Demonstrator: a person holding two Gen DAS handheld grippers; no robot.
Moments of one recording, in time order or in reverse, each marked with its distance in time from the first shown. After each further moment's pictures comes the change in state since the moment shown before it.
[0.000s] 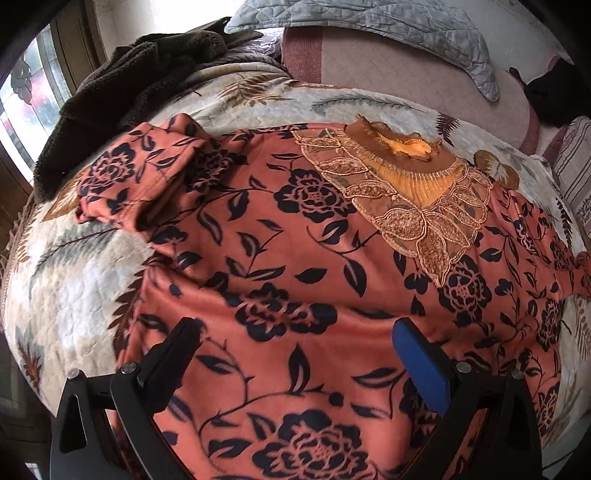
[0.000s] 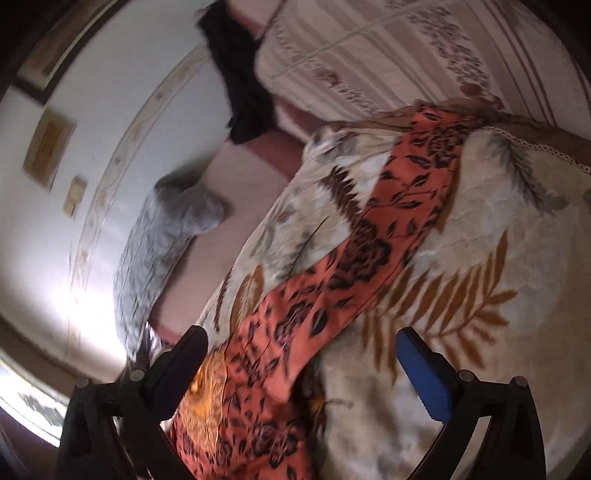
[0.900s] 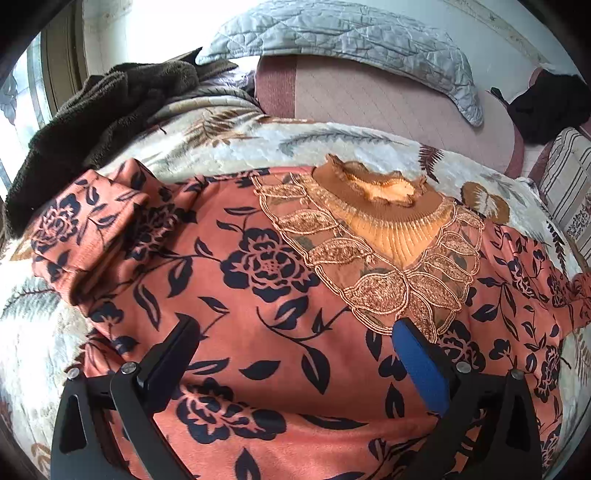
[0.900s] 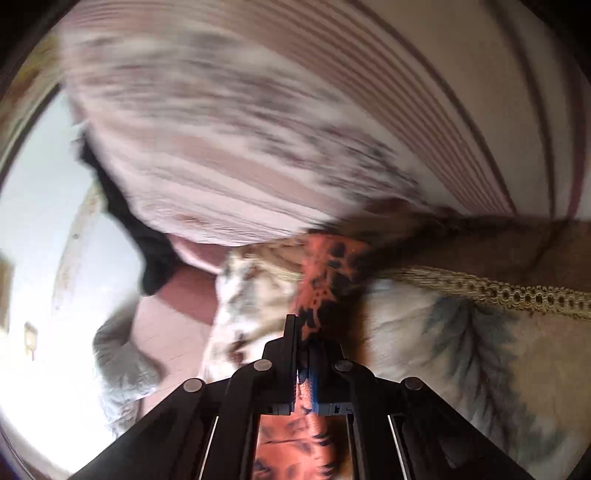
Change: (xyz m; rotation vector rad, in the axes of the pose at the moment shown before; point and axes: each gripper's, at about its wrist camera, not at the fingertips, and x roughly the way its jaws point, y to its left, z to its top) left arm 0.019 -0.015 0.031 0.033 -0.171 -0.036; right arm 0.036 -0.080 0.170 0.157 -0.313 -0.101
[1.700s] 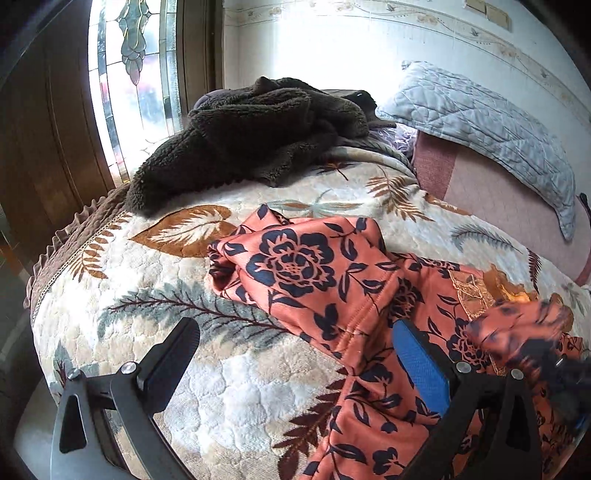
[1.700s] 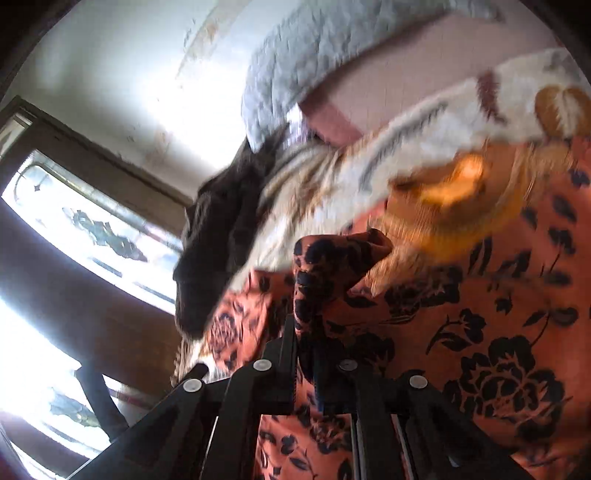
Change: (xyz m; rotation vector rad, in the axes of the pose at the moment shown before) left arm -0.062 0.187 0.012 -0.306 -0.129 0.244; right arm -0.056 0.261 -0.527 -0.632 0.992 0.463
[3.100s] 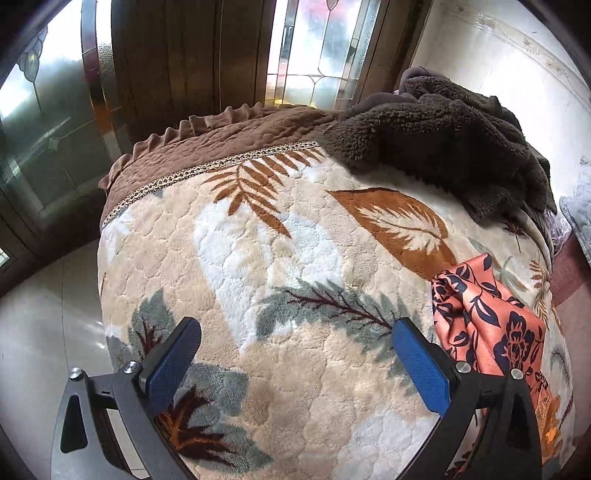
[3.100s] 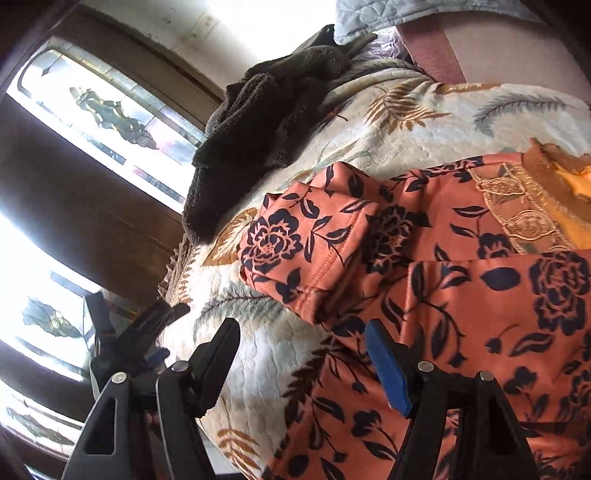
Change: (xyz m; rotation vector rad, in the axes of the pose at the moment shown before) left arm 0.028 0.176 -0.002 -0.514 0.167 0.277; right arm 0.080 0.097 -0.018 -0.241 0.230 -0.032
